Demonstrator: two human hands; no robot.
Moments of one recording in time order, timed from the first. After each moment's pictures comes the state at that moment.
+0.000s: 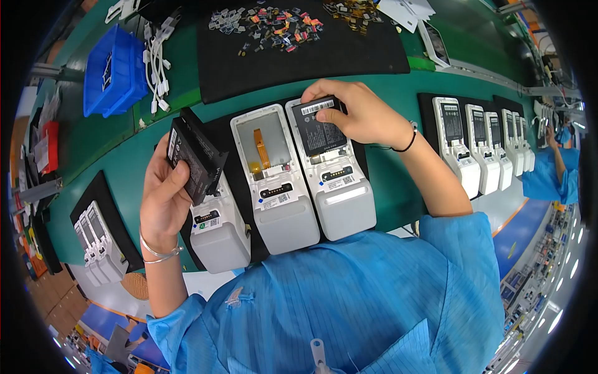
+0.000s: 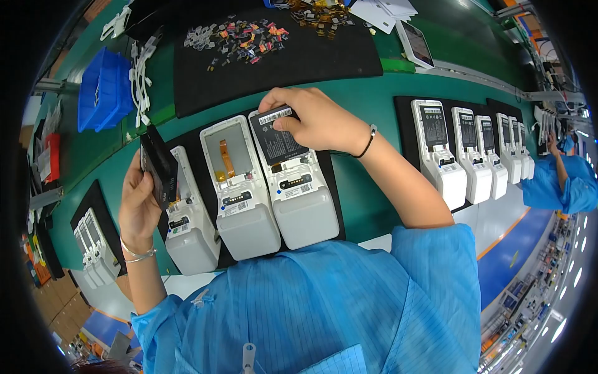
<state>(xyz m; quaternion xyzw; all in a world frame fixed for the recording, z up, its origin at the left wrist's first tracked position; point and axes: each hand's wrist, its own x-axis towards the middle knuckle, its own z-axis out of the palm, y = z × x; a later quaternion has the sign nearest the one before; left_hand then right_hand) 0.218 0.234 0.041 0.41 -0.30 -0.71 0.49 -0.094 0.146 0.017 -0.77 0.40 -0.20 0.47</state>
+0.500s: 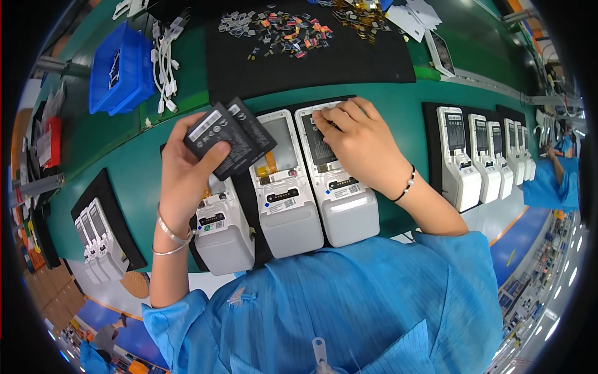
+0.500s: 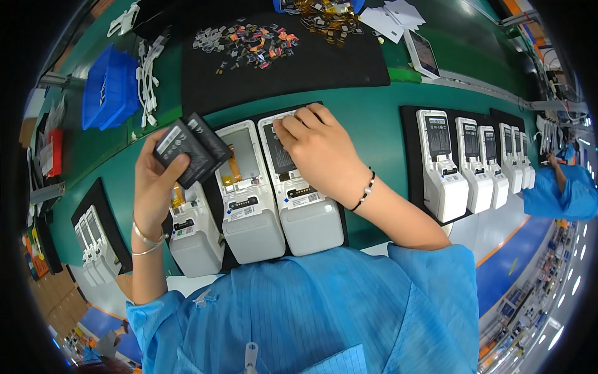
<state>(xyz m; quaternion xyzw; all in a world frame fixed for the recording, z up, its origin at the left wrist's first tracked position) 0.189 0.211 0.042 0.54 -0.45 -0.56 0.43 -0.084 0.186 0.013 -0.91 0.38 -0.14 -0.03</state>
